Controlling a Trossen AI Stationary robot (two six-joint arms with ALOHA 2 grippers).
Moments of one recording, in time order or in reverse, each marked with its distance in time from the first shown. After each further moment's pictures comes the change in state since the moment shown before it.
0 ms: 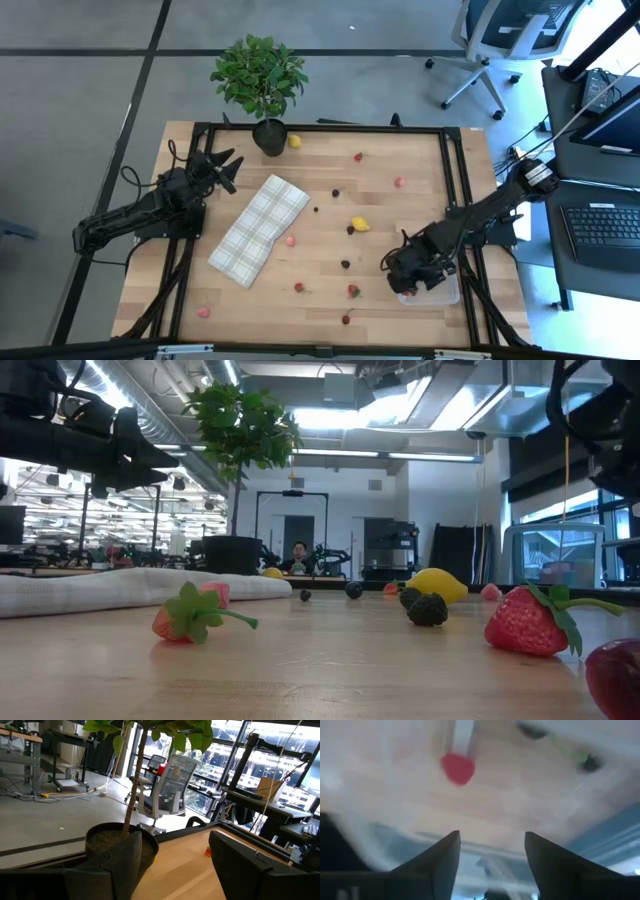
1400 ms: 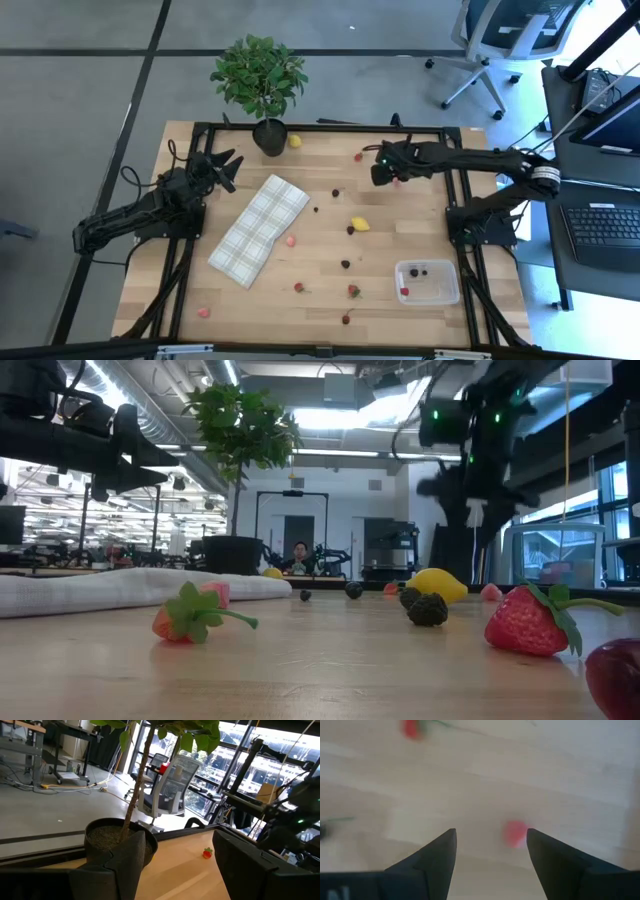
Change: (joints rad) left arm 0.000 0.000 0.000 0.000 0.000 -0.078; right arm -0.920 -0.049 0.062 -0.079 0.832 -0.891
